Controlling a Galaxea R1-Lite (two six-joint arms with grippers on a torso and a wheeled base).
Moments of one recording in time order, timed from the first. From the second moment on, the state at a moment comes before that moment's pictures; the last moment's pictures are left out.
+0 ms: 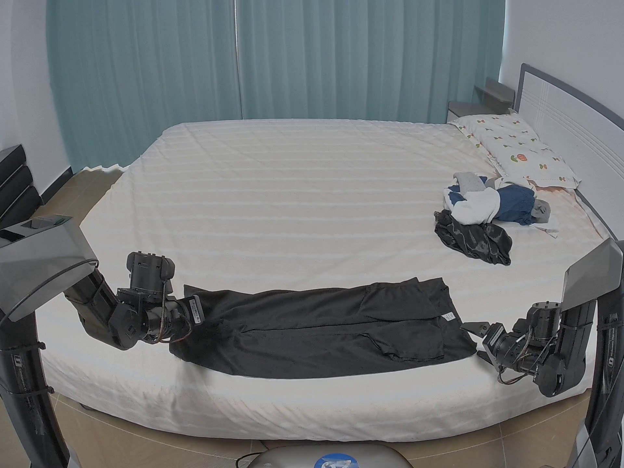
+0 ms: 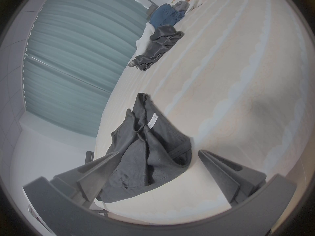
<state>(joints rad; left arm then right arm) -0.16 2.18 -0.79 -0.66 0.01 -0.41 -0.02 2.42 -0.31 -1.55 0.31 0.87</state>
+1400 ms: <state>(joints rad) -0.56 2.25 -1.39 -0.04 0.23 -0.59 -0.02 2.42 -0.31 -1.55 0.32 0.87</state>
